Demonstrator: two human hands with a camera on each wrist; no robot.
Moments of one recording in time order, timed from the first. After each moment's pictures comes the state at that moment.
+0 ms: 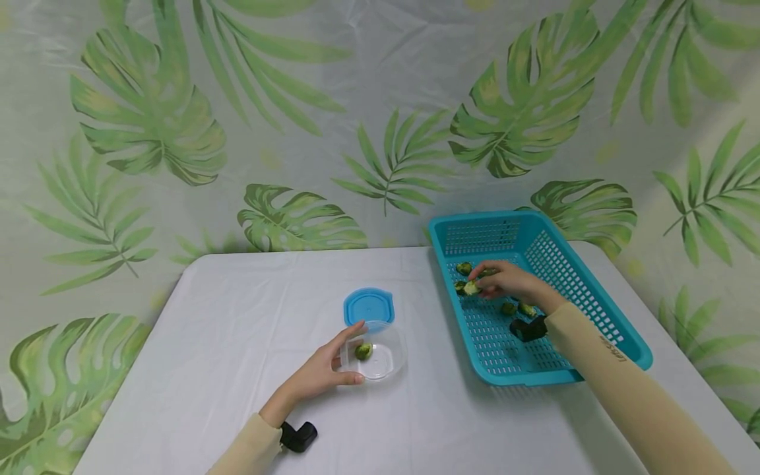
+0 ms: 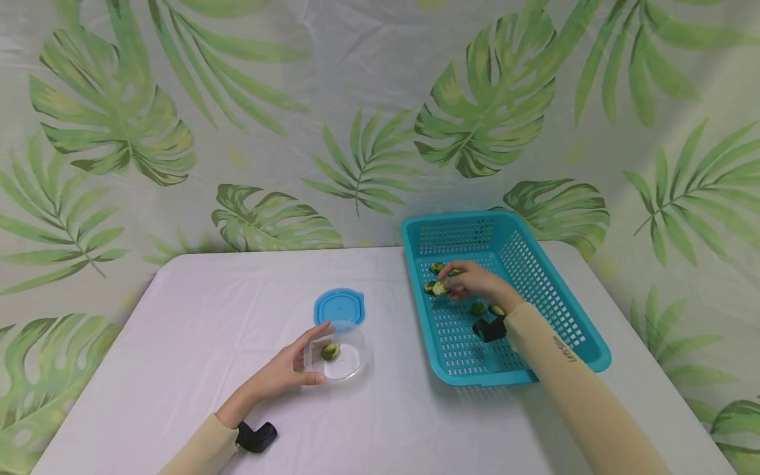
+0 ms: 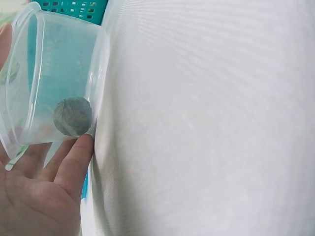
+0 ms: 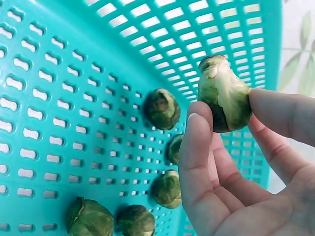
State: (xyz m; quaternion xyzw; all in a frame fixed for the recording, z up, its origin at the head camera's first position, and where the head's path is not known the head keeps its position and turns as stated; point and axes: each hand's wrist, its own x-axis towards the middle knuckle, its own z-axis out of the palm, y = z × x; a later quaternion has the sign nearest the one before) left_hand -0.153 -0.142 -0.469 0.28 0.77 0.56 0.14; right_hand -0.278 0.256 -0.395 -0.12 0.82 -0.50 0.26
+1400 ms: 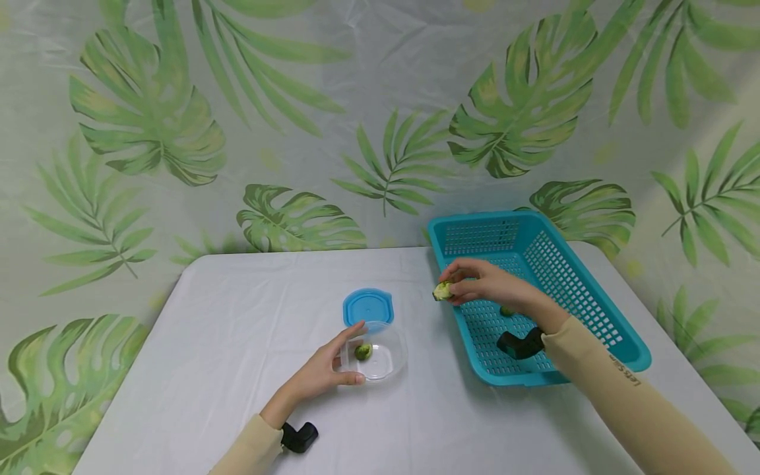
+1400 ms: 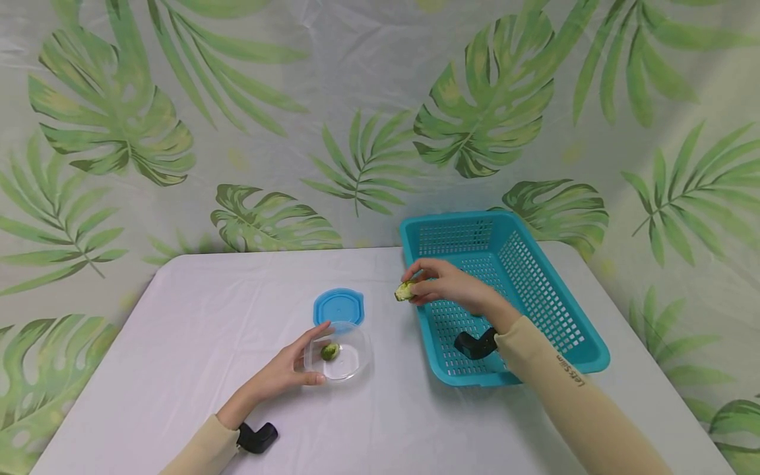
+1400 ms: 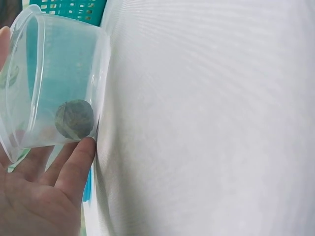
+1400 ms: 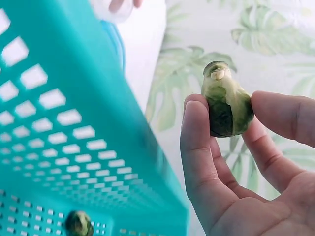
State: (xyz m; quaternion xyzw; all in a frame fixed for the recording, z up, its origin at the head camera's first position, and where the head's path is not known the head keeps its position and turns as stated) left_hand -0.158 -0.142 -0.483 0.26 0.78 0.55 0.13; right_hand -0.234 0.204 -0.349 -0.23 0.77 -0.55 0.25
